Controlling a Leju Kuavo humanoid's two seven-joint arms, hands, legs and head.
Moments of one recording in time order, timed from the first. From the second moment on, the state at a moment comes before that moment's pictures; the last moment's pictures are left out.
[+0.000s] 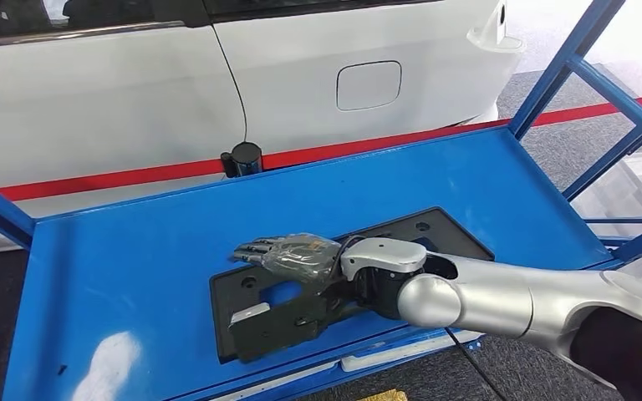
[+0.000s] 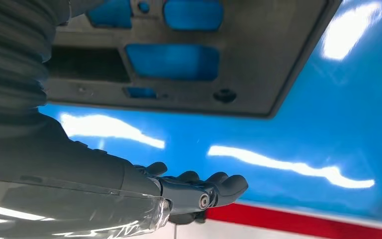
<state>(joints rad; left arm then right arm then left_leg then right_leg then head) -0.13 -0.03 -1.05 -0.22 0.79 0.18 0.00 -0.99 -0.44 1.23 -1.79 -0.03 0.32 0.55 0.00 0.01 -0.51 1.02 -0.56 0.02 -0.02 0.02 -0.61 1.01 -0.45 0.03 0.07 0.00</state>
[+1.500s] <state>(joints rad) -0.13 -0.02 -1.05 -0.22 0.81 0.18 0.02 -0.91 -0.43 1.33 -1.76 0.01 0.26 0.50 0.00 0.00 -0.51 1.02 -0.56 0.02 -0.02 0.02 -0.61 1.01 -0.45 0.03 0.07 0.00</state>
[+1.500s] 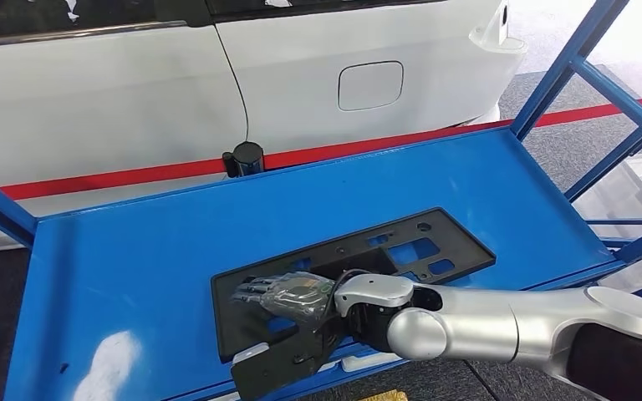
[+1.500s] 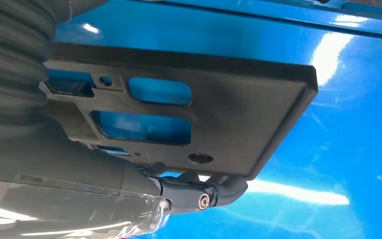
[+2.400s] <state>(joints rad) -0.13 0.00 -1.05 -0.22 0.82 0.18 0.02 -0.85 -0.47 1.30 -1.77 0.01 0.26 0.54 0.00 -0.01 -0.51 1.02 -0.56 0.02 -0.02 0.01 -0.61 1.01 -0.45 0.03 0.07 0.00</state>
